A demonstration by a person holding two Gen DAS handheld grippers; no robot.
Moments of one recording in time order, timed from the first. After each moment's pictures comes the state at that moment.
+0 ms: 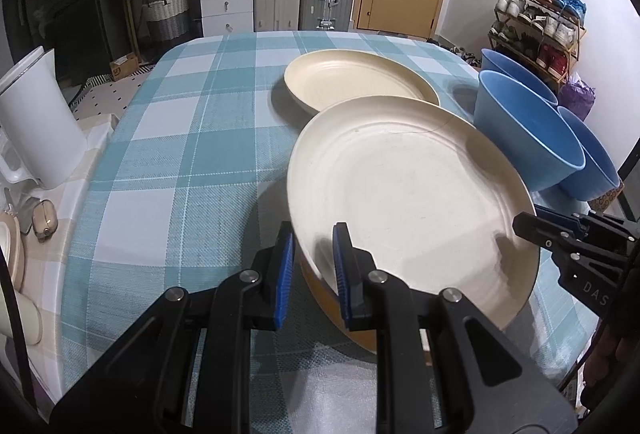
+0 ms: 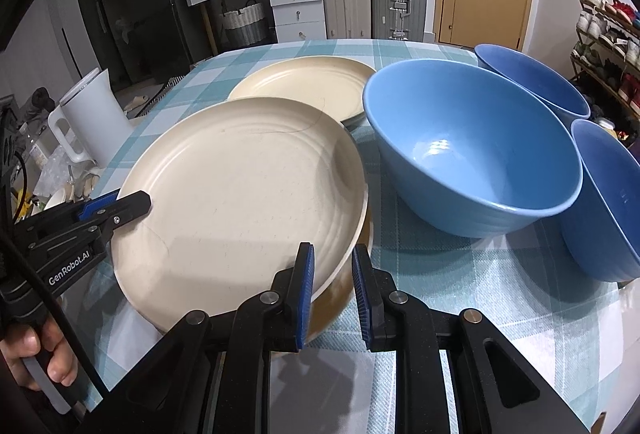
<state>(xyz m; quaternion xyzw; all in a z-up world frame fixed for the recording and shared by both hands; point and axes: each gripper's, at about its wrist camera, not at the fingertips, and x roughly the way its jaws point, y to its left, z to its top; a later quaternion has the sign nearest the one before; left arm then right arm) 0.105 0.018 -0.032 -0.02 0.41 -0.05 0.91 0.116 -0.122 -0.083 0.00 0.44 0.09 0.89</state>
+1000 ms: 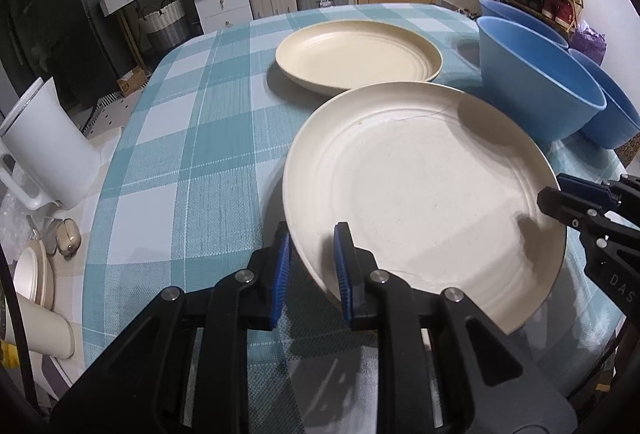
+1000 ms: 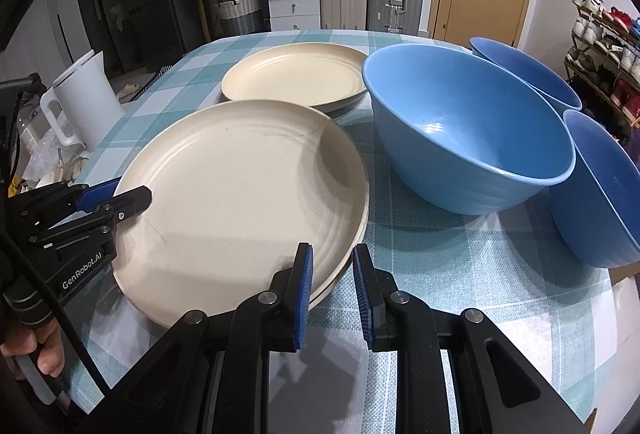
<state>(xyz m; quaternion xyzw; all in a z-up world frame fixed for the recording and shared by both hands) 0.105 -0.004 -0.050 0.06 0.44 -0.03 0.90 0.114 -0.113 -0.096 -0.03 0.45 0.07 0.89</state>
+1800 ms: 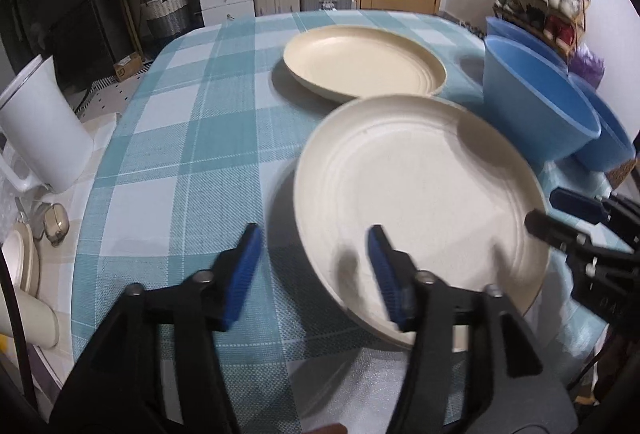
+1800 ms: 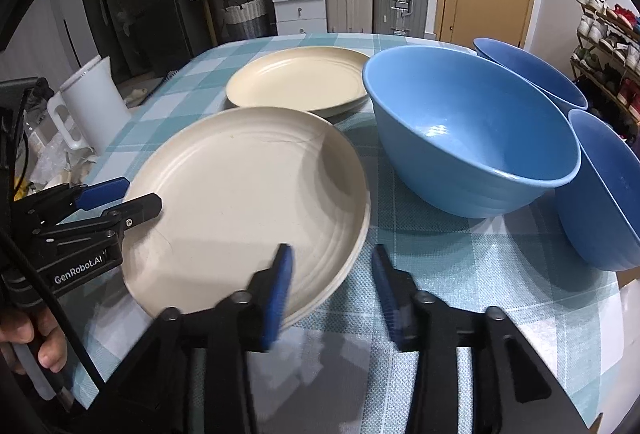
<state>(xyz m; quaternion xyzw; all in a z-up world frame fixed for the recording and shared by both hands) 0.105 0.013 -0.042 0.01 0.44 -0.04 0.90 0.115 -0.122 -0.093 0.00 0.43 0.10 0.89</state>
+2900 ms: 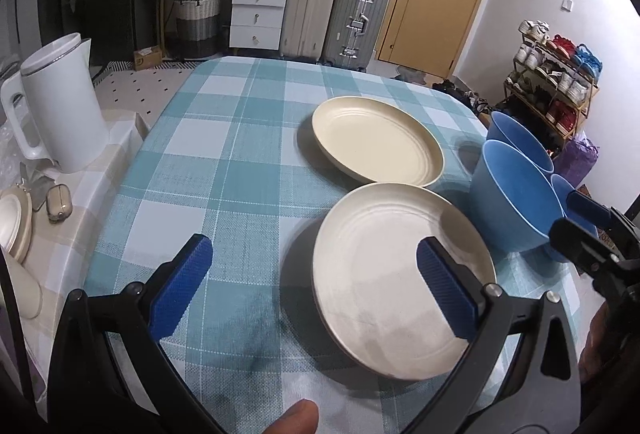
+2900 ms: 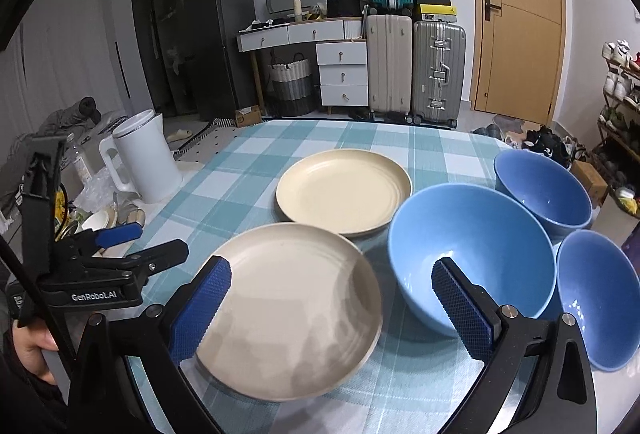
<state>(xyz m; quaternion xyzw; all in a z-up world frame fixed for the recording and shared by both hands) 0.089 0.044 0.020 -0.10 0.38 -0.01 0.92 0.127 -0.125 0.003 -0.01 0.33 0.17 0.93</state>
